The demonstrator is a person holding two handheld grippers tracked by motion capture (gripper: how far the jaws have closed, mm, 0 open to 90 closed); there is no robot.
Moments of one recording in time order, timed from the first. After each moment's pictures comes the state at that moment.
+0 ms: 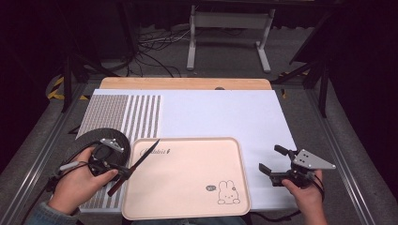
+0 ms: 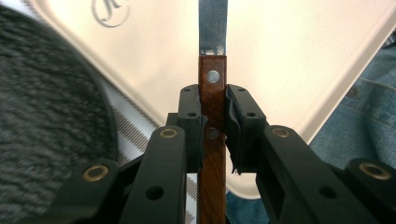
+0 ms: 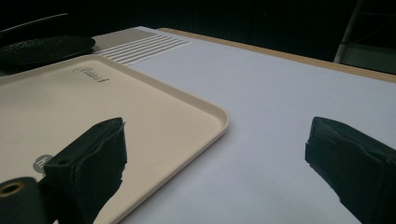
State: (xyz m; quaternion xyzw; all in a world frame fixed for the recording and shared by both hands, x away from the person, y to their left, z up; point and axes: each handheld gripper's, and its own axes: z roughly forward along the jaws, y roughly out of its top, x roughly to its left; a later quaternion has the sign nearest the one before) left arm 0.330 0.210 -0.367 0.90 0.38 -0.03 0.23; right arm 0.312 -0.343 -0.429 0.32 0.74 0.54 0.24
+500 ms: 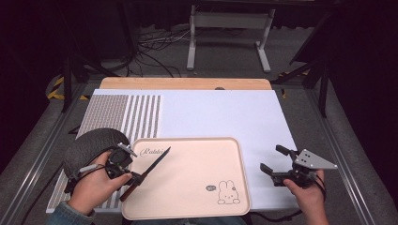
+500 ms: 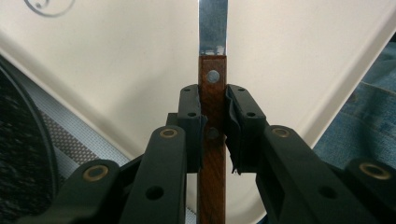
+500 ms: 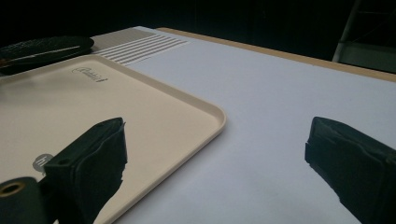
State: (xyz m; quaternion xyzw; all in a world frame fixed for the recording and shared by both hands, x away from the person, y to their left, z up) left arm 0.336 0.185 -0.396 0.89 0.39 -0.08 0.22; right arm 0.312 -0.347 -0.427 0.32 0.74 0.54 0.24
